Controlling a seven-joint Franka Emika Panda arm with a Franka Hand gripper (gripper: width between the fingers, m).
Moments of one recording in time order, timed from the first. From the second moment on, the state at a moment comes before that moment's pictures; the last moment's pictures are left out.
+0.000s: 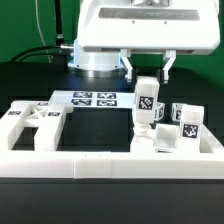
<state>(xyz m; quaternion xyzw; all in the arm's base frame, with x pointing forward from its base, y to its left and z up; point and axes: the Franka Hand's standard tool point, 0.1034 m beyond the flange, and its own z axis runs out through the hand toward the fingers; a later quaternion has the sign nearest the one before) 0.614 0.040 0.113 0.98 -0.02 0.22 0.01</state>
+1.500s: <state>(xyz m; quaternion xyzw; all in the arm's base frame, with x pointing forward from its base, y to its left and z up) 0.623 0.046 0.105 0.98 0.00 0.22 0.01</state>
